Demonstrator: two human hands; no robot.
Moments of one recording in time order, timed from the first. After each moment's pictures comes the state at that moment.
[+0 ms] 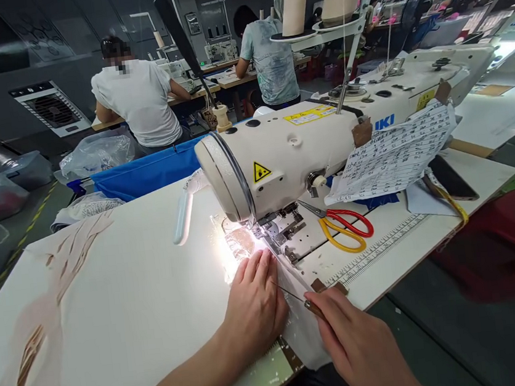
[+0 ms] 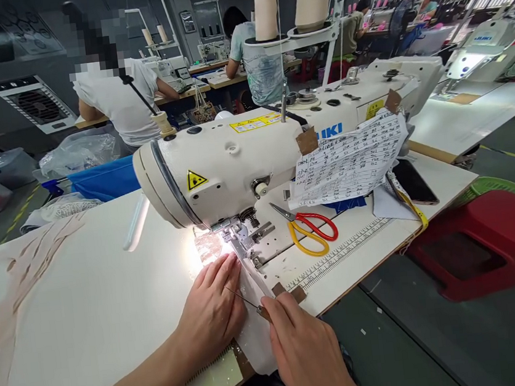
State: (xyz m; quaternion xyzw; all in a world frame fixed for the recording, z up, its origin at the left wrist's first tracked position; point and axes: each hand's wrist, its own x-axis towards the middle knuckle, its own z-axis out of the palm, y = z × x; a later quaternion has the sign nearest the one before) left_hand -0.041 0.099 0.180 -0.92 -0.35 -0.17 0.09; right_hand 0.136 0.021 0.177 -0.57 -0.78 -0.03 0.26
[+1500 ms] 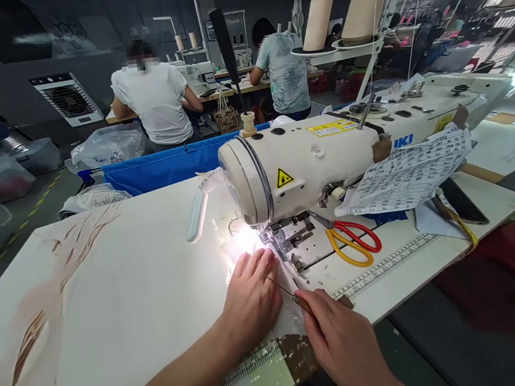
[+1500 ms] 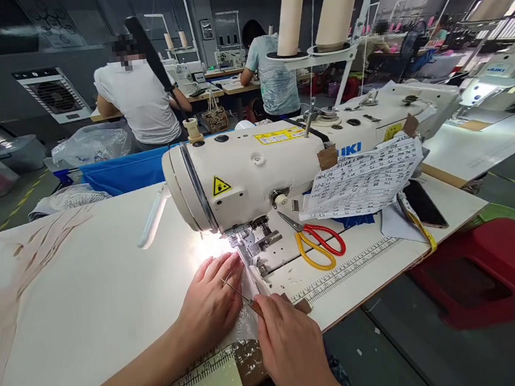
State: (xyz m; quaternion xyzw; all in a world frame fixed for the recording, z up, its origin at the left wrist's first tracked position) left_hand -0.048 0.113 0.182 -0.91 -0.37 -0.19 0.08; right_hand 0.116 0.045 0.185 -0.55 -0.78 -0.07 0.30
